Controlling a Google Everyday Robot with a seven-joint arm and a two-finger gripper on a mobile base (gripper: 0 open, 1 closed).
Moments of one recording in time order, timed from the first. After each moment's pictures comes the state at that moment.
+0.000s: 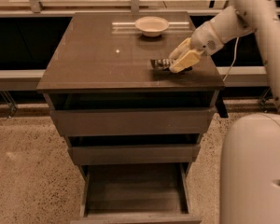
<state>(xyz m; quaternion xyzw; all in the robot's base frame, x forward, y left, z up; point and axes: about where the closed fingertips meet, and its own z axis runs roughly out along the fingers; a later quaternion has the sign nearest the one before) 0.697 -0.144 0.855 -0.61 0.69 0.24 0.30</state>
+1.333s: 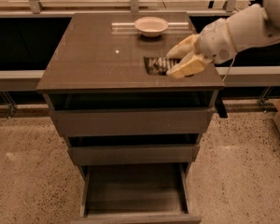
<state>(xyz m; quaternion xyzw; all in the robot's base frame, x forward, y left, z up) 0.597 -0.111 0.922 -0.64 0.62 0.20 0.40</state>
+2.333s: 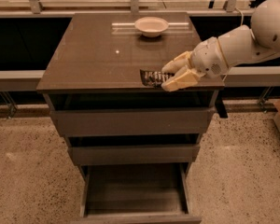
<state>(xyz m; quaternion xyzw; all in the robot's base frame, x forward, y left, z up) 0.588 -0.101 0.880 -0.61 0.64 0.26 0.38</state>
